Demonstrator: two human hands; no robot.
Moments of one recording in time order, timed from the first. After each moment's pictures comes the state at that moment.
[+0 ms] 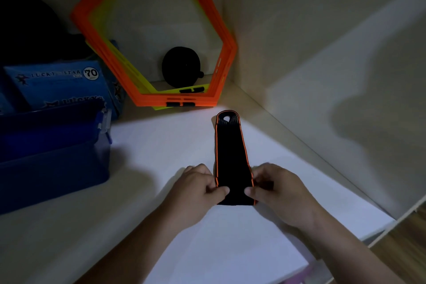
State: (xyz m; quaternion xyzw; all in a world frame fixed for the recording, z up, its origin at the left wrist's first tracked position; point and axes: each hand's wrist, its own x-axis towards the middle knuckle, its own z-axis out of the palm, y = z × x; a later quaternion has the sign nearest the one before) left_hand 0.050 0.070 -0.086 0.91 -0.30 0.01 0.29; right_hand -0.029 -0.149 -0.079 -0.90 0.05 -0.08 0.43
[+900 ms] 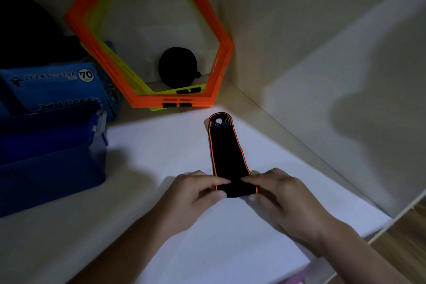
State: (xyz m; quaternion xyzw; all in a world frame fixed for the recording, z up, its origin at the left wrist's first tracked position) left_hand 0.041 0.078 -0.081 0.84 -0.36 0.00 0.41; right_hand -0.050 -0.158 -0.080 -0.94 -0.12 -0.15 0.28
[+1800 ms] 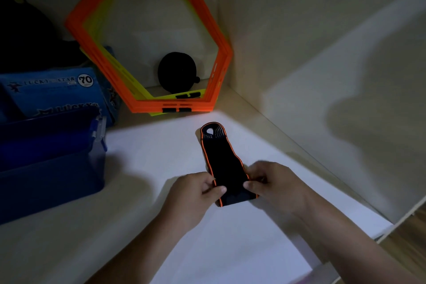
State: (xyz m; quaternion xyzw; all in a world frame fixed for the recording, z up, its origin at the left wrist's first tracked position) left_hand 0.048 0.060 -0.078 0.90 -0.23 0.00 0.38; right_hand 0.004 -0.165 -0.076 -0.93 0.01 -0.03 0.37
